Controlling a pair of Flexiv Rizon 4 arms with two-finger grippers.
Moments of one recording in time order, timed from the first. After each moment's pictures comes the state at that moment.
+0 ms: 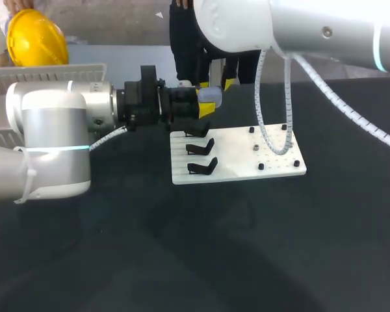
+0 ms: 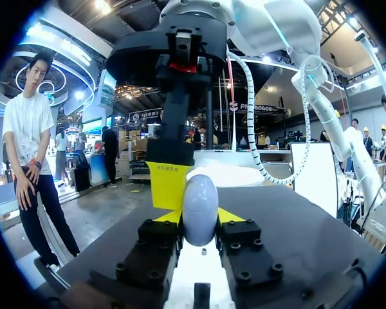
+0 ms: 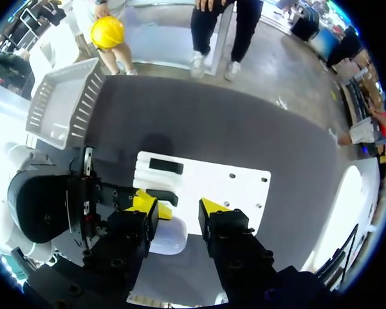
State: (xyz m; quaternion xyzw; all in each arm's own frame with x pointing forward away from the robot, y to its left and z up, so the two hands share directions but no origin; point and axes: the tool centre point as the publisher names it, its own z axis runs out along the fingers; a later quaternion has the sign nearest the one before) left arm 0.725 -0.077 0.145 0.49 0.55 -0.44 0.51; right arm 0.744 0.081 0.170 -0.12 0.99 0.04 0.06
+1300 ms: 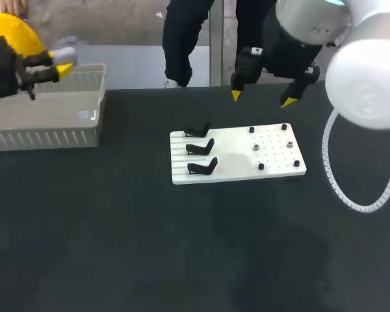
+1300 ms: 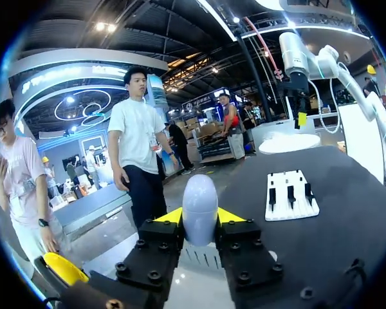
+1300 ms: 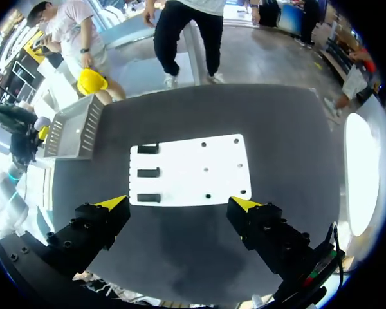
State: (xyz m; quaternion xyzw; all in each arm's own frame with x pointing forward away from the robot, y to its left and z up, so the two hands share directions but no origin) left arm 0.812 0.244 0.176 0.44 0.63 -0.22 0.60; right arm 0.659 0.006 0.205 0.00 0.98 0.11 0.16
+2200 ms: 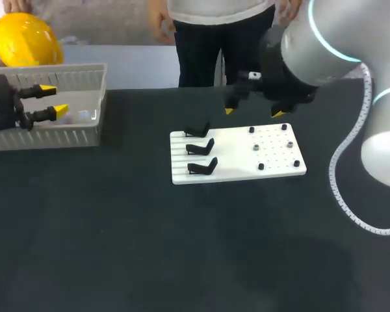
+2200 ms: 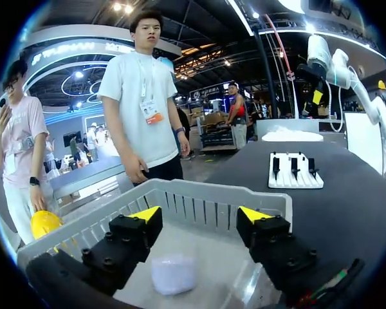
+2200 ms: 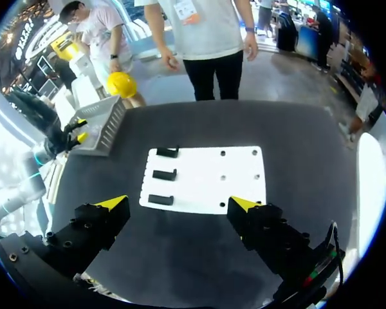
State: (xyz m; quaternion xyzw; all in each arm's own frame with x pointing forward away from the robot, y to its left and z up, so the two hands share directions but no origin) left arm 0.822 0.268 0.085 0.42 0.67 -0.24 0.57; right arm 0.643 0.018 0.195 -0.07 0.96 0.16 0.24
